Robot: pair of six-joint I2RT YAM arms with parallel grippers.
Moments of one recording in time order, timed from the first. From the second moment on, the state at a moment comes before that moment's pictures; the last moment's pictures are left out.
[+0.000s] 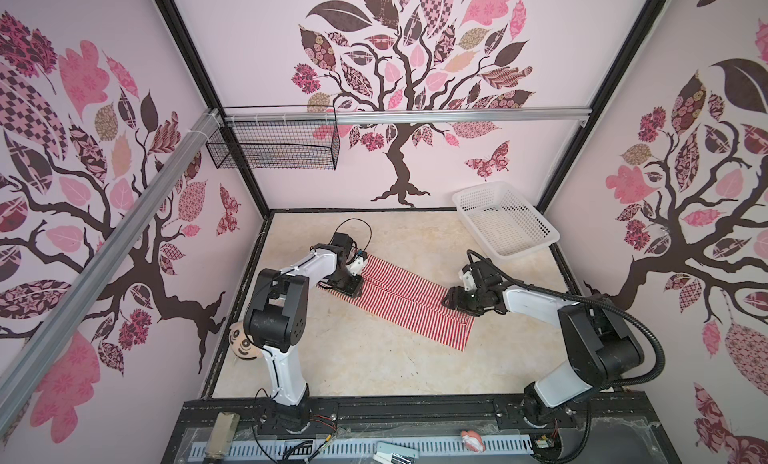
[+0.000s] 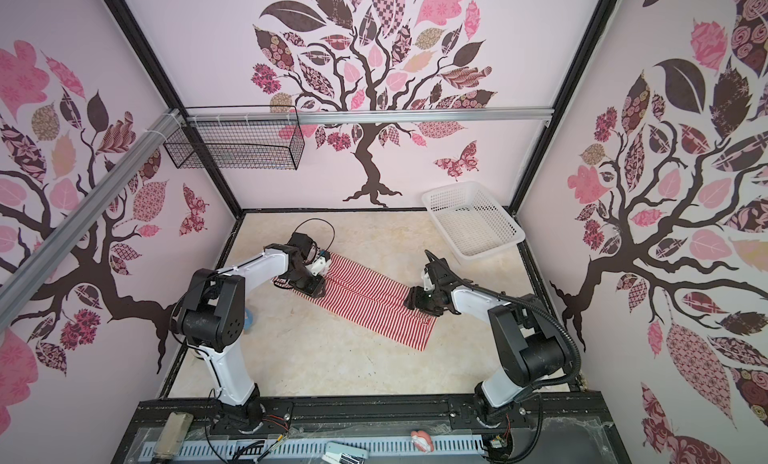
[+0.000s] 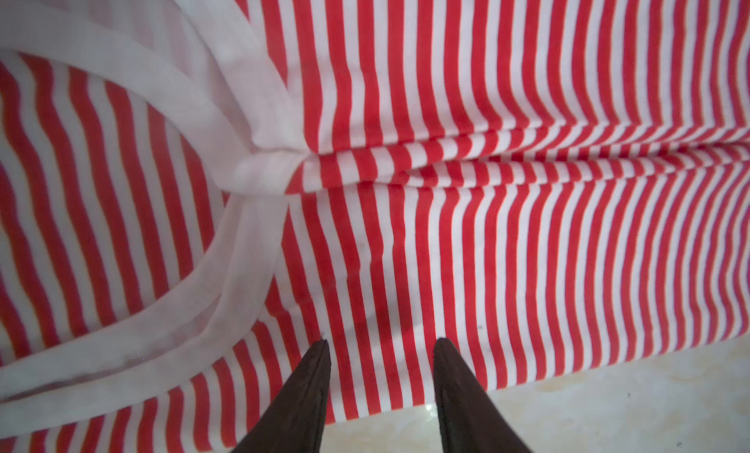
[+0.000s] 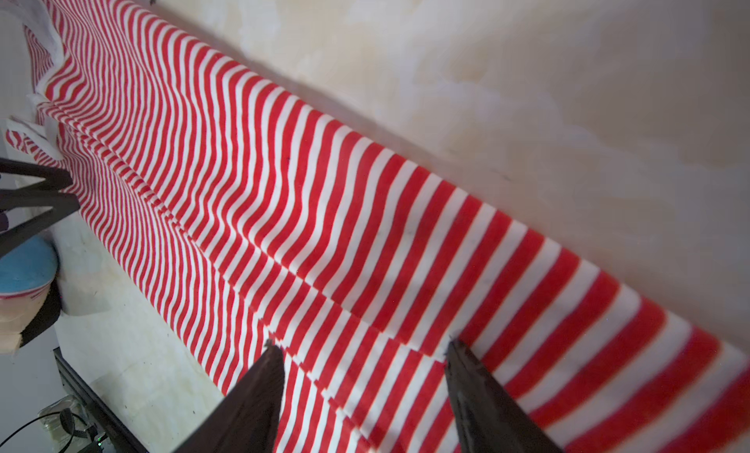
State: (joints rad) left arm -0.25 1.92 1.31 -0.79 0.18 0.26; right arm 0.35 1.57 0.75 -0.26 -0.36 0.56
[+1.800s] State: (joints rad) left arm -0.33 1.86 1.31 -0.83 0.23 0.23; right arm 0.47 1.53 0.85 -0.39 -0.32 0.55
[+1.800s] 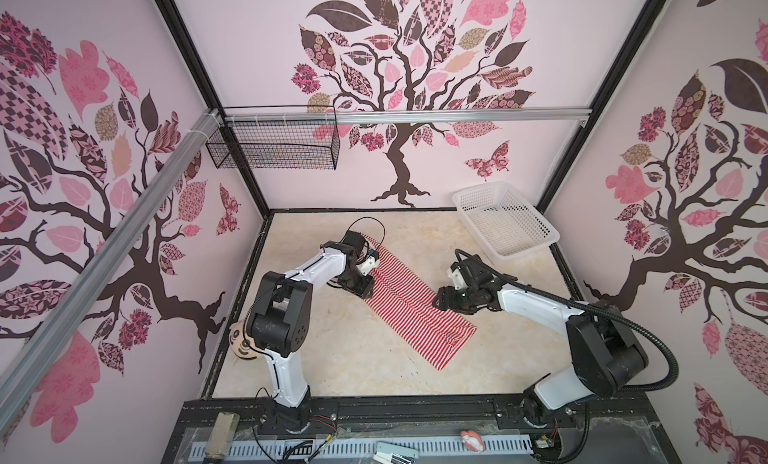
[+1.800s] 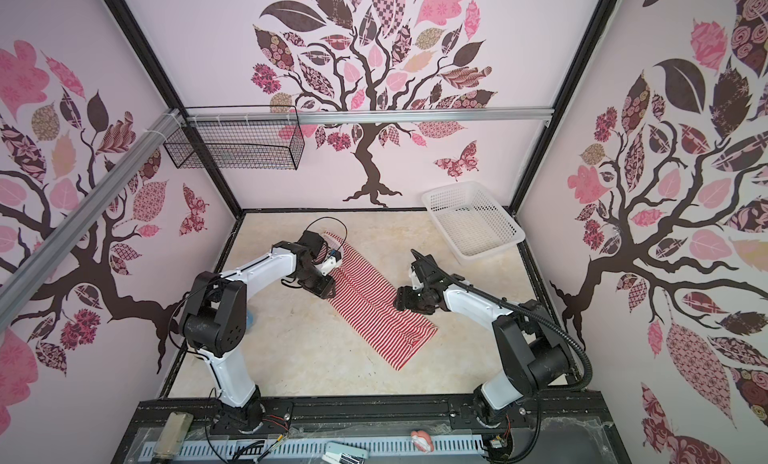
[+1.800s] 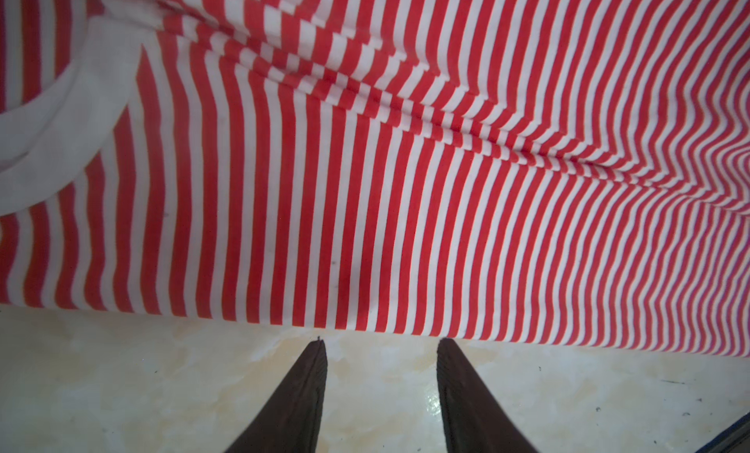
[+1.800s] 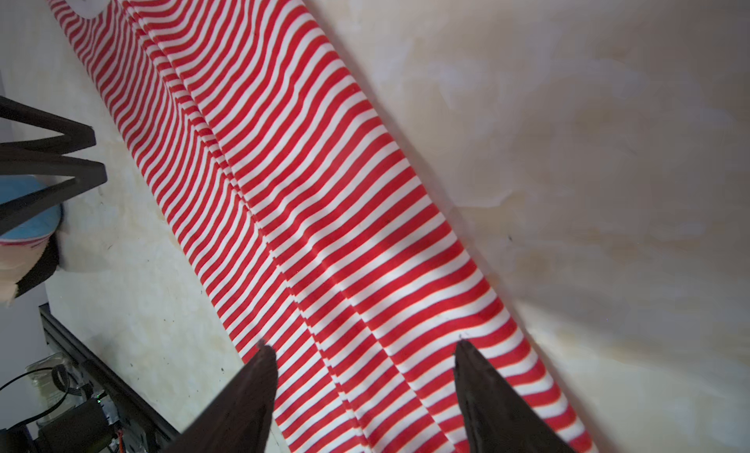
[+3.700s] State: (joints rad) left arm -0.28 2.00 1.70 -0.90 0.07 0.26; right arm 0.78 1.64 0.87 -0.20 -0.33 0.82
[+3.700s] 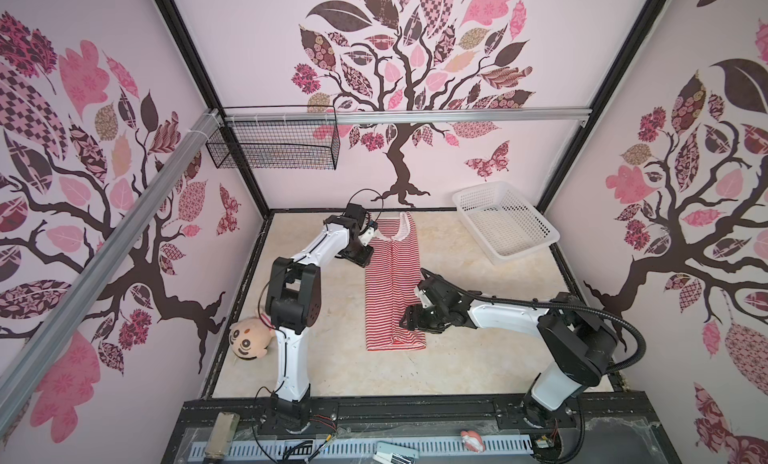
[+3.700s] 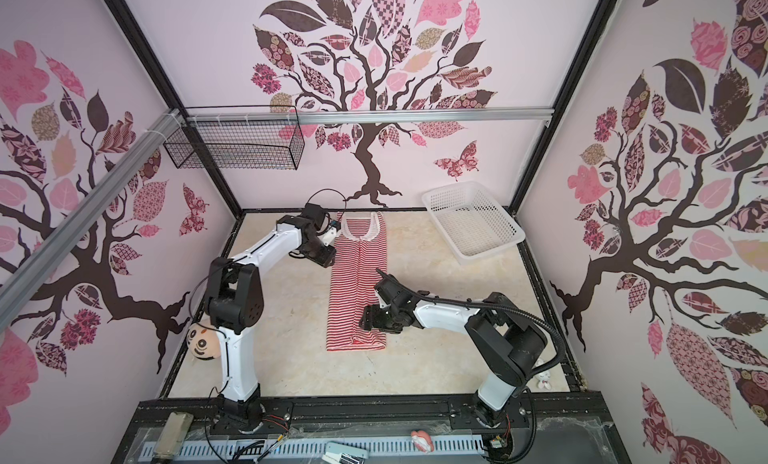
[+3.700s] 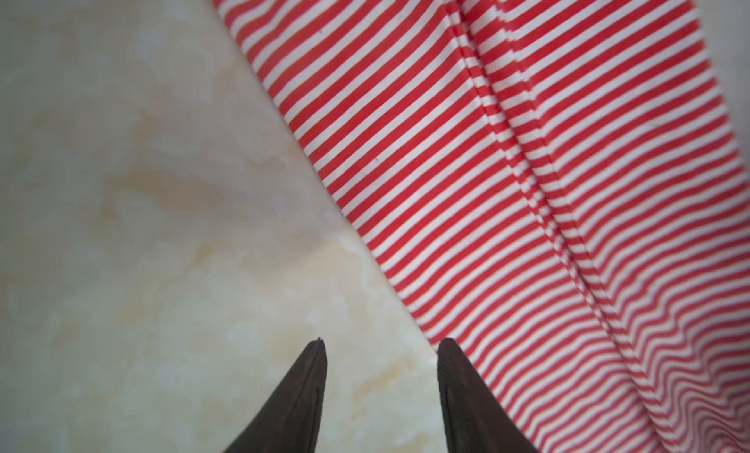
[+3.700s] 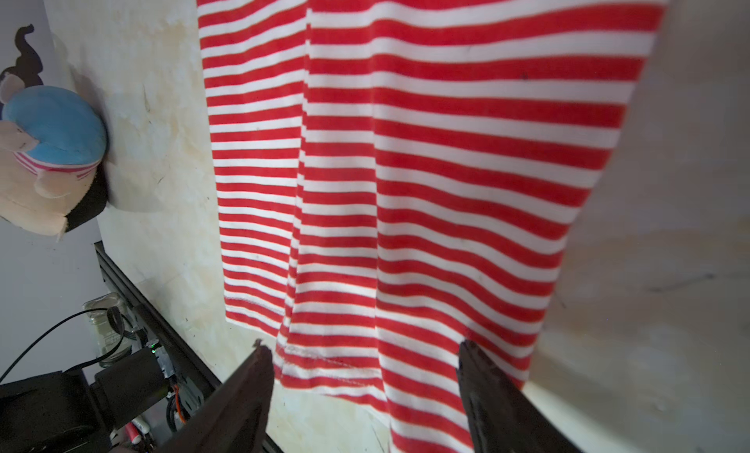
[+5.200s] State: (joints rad) left arm -0.76 1.11 0.61 -0.67 -0.05 0.50; right arm 0.76 1.32 0.48 -0.05 -0.37 0.99
